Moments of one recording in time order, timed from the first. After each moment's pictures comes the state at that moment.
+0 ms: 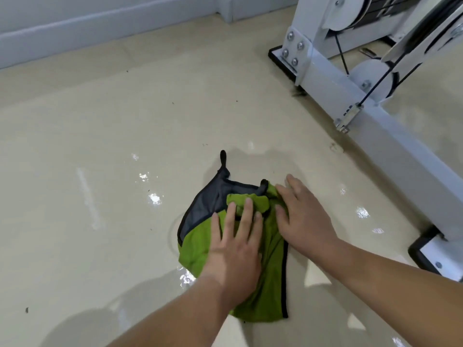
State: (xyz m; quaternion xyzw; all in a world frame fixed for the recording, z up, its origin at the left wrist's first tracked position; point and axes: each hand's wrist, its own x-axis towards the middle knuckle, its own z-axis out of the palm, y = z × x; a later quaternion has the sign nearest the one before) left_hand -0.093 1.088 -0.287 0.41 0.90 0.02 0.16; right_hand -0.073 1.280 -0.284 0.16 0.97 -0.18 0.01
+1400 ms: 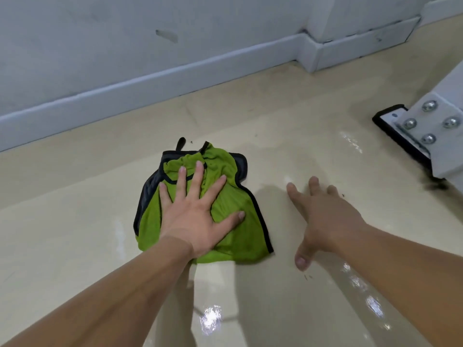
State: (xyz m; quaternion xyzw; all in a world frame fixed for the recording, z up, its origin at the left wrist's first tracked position) left_hand -0.514 0.991 -0.312 0.19 0.97 0.04 0.11; right_hand -0.434 1.234 -0.256 0.17 0.93 -0.07 0.31
